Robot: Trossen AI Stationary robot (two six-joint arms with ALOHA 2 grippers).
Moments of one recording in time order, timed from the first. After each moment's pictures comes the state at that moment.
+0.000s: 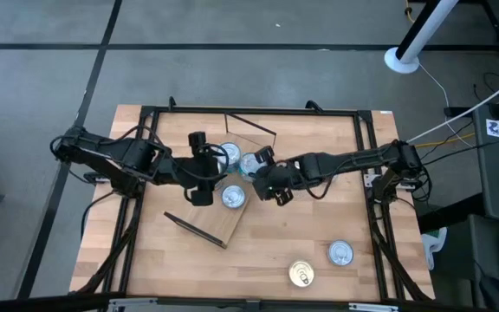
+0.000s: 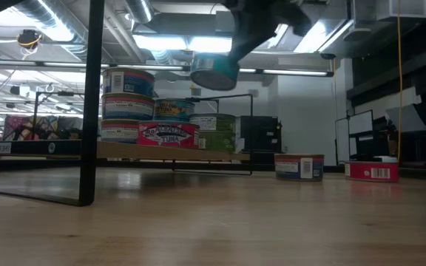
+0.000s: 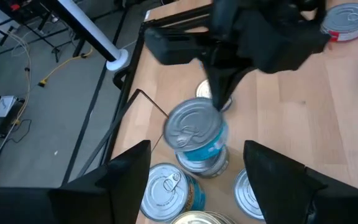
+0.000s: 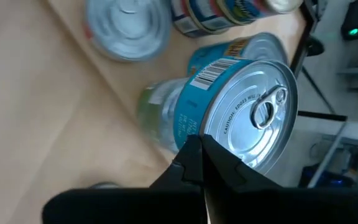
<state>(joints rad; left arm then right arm) -0.28 1.39 1.56 -0.96 -0.62 -0.02 0.14 1.78 1.64 -0.89 0.42 -0.59</state>
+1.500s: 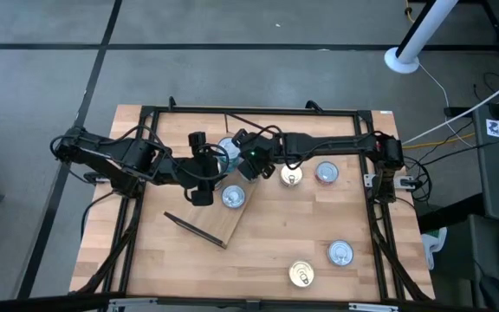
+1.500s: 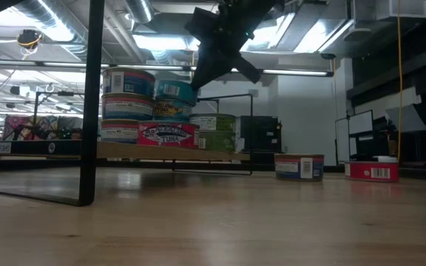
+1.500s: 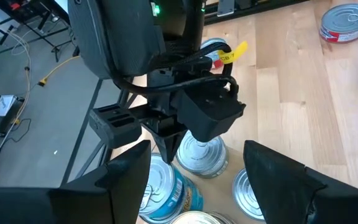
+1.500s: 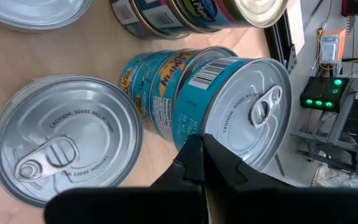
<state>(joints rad) -0.28 1.39 1.56 -0.96 -0.61 -0.03 -0.07 1.90 1.64 -0.56 0.24 -1.14</state>
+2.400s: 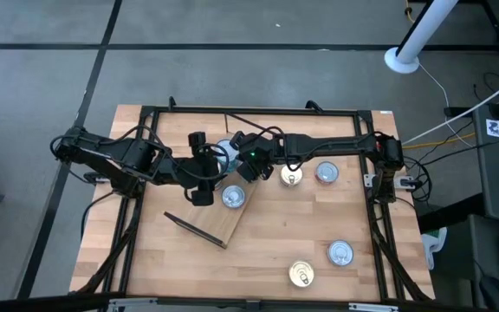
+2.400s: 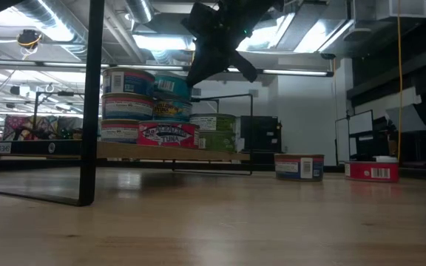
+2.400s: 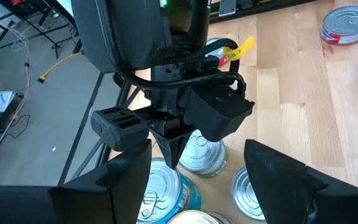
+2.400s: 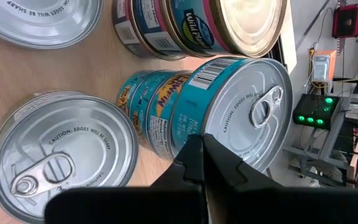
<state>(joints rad) -0.28 1.39 1.56 -0.96 -0.61 -0.05 -0.07 1.90 1.64 -0.52 0.20 -1.19</state>
